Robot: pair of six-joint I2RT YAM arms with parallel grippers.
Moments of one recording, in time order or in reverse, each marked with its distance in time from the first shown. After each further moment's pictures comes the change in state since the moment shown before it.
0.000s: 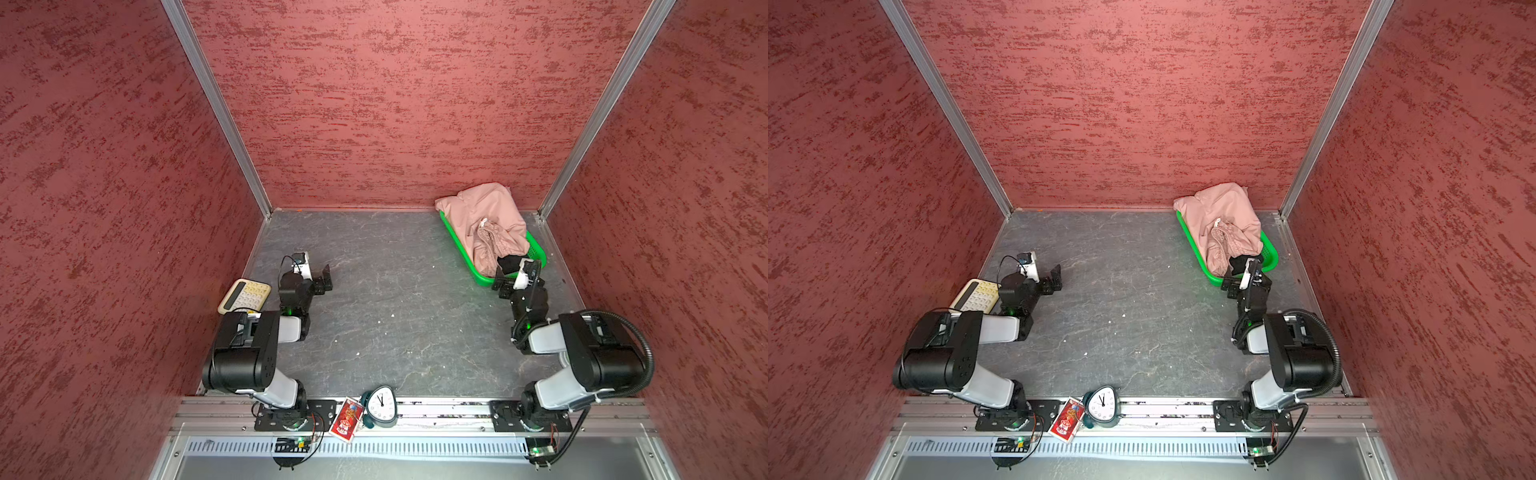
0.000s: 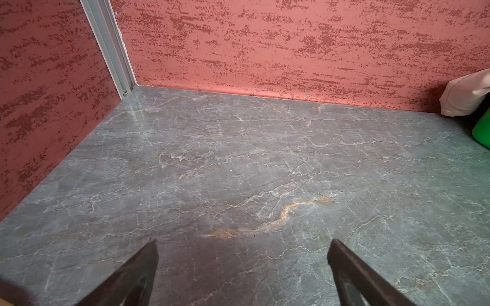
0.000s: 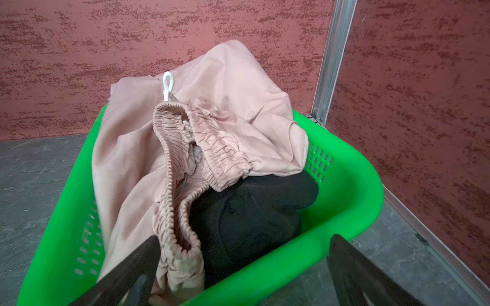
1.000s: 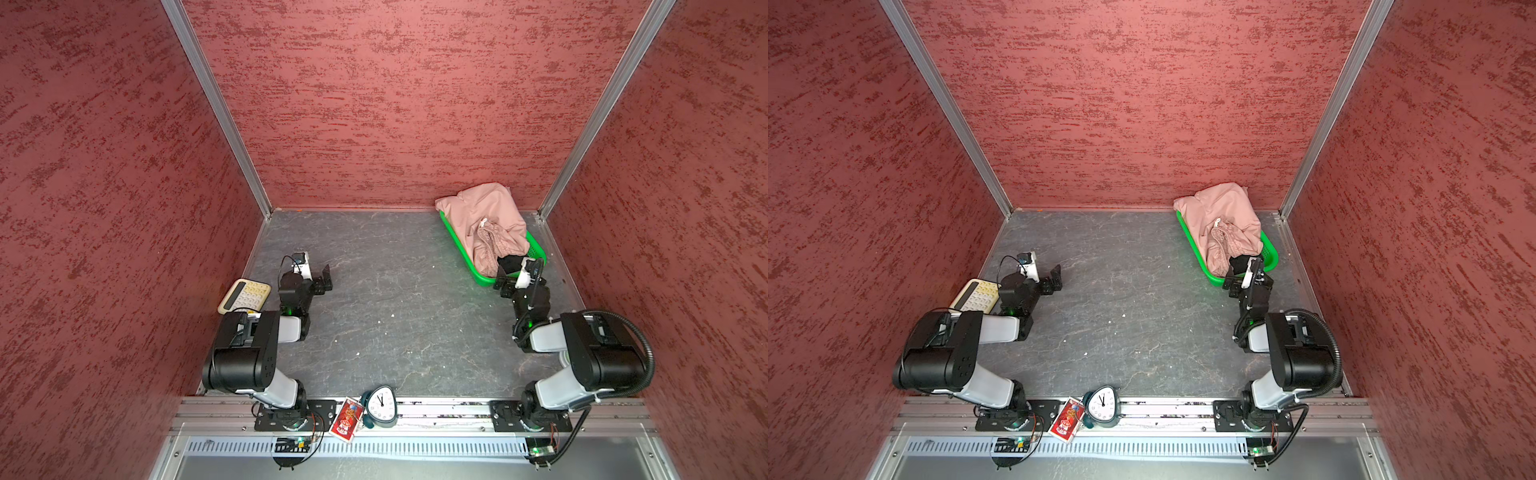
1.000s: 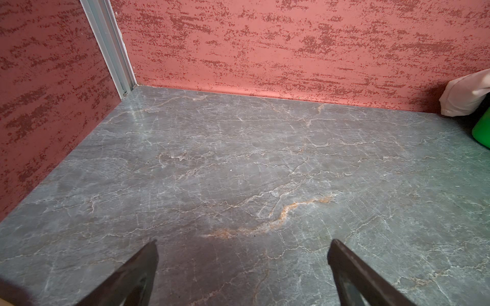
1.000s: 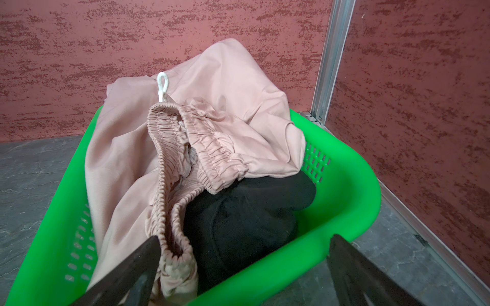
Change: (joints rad) left arm 0.000 0.000 0.000 0.000 0.000 0.000; right arm -0.028 0.000 0.016 -0.023 -0.043 0.007
